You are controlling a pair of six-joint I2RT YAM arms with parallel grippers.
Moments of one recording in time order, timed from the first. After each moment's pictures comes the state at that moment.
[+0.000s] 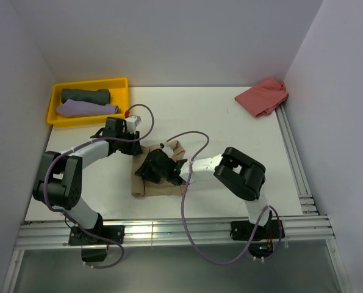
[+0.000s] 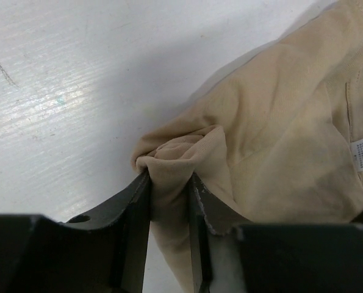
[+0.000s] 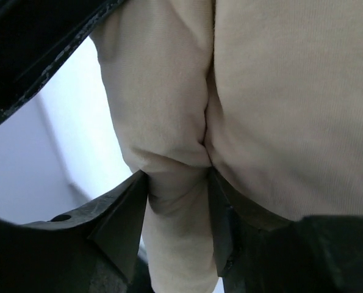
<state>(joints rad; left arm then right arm) -0.24 1.62 0.88 -0.15 0.32 -0.02 1.05 1.97 1.08 0.21 0.10 1.35</state>
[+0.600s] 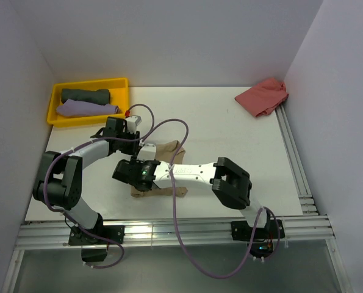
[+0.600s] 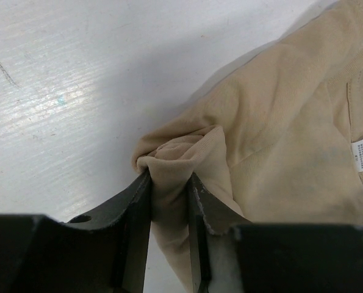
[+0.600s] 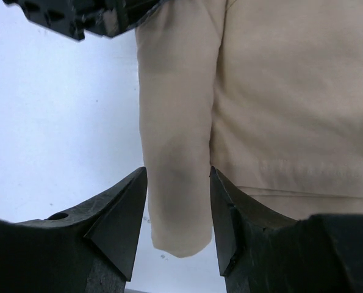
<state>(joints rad) -0.24 1.62 0.89 -0.16 0.31 -0.02 1.27 2.05 1.64 -0.68 0.63 1.28</state>
